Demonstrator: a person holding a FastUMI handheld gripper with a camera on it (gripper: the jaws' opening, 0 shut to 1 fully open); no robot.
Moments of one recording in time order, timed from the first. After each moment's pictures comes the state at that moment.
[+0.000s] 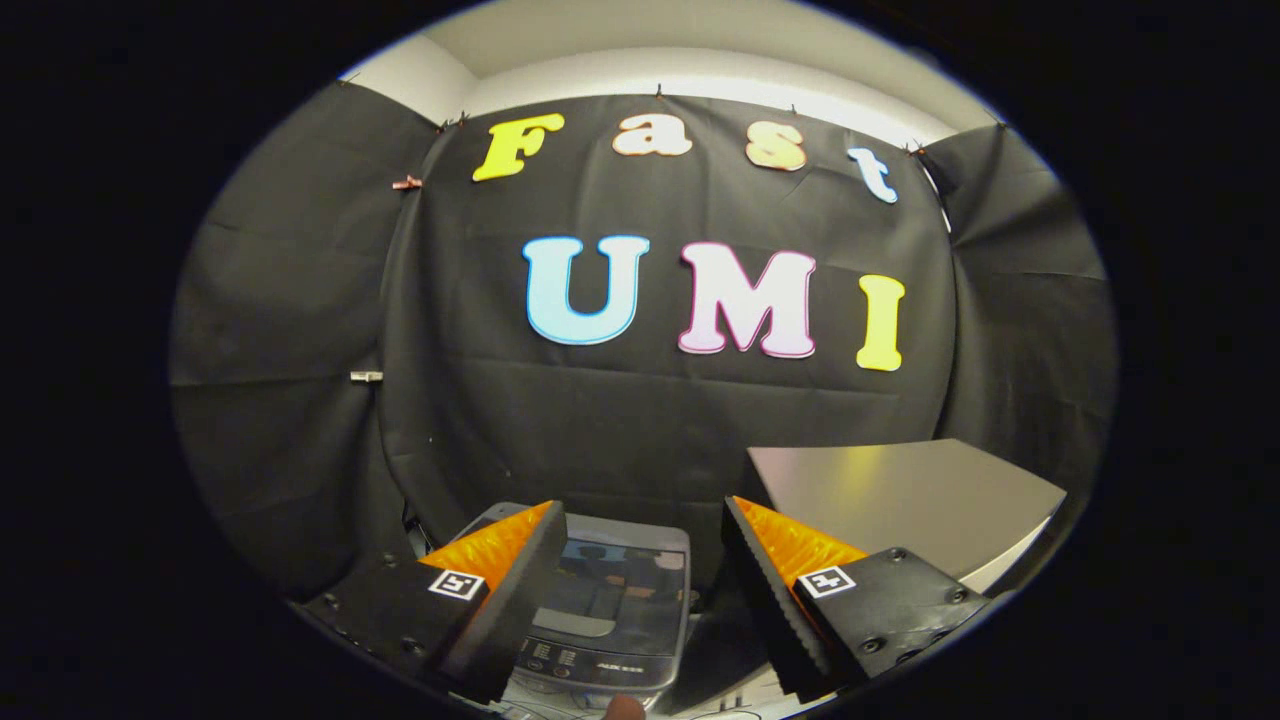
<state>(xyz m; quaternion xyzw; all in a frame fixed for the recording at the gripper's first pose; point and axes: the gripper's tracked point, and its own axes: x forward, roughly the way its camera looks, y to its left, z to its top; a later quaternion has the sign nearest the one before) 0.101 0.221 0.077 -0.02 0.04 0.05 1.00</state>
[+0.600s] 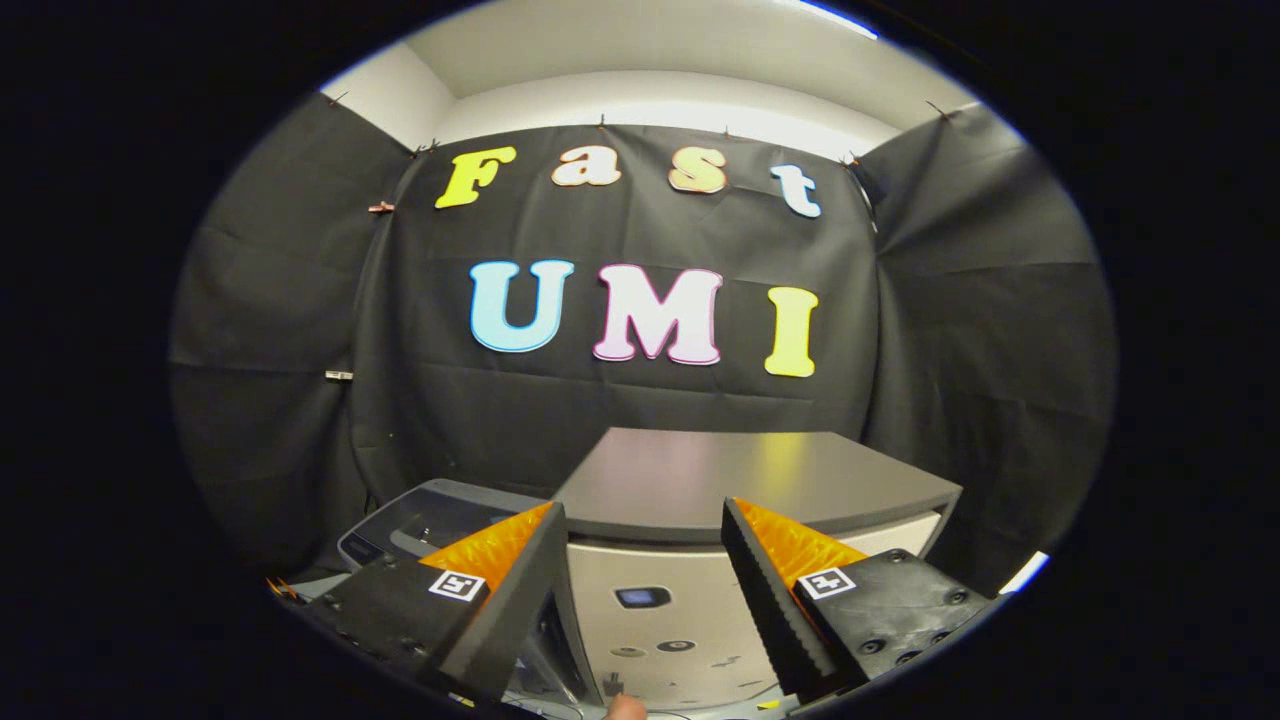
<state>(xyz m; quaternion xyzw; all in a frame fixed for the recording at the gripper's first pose) 0.007 0.039 0.047 -0.02 0.02 0.00 1.00</state>
